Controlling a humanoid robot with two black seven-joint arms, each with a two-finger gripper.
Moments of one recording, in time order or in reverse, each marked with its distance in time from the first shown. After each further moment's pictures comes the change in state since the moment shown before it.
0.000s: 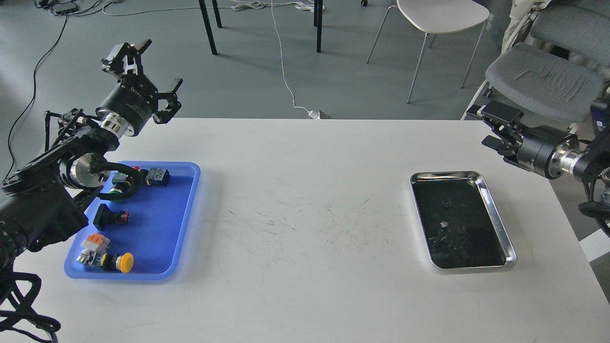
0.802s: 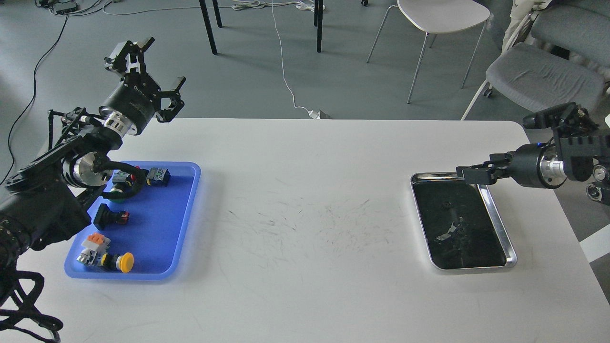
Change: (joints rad) left arm -0.006 -0.007 0.000 0.000 0.000 0.000 -0.001; right arm 0.258 0.213 -0.468 -0.168 -0.631 0.007 0.037
